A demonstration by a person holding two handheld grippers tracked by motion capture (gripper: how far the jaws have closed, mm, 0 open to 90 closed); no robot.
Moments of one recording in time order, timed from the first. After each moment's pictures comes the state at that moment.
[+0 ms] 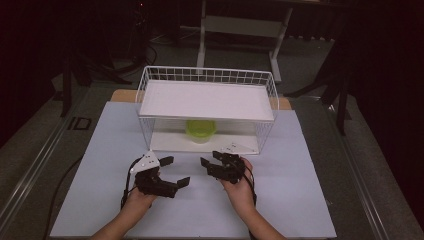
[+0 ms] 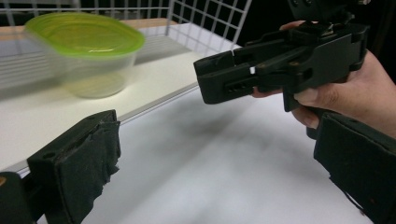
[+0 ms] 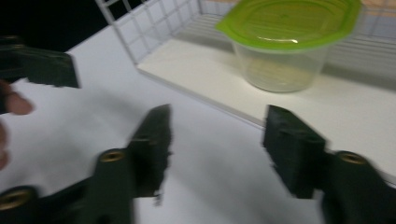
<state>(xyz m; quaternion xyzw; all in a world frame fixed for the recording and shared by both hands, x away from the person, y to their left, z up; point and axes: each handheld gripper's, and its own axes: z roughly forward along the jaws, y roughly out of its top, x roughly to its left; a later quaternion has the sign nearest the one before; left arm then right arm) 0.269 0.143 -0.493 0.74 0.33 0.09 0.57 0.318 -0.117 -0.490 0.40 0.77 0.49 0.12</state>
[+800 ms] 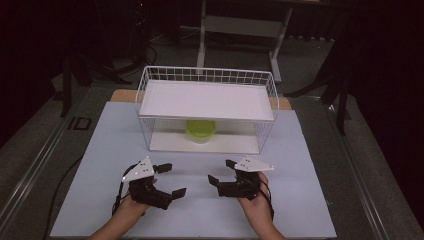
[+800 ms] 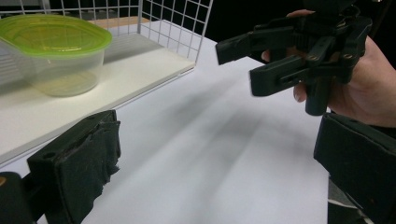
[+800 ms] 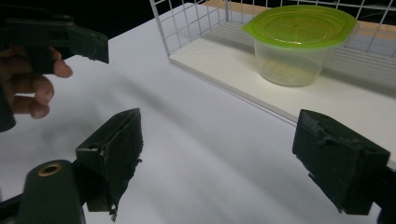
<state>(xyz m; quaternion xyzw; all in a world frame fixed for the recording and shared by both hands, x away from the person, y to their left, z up) 0.247 0.154 -0.486 0.76 0.30 0.07 0.58 0.275 -0.152 -0.478 0.34 0.78 0.51 0.12</state>
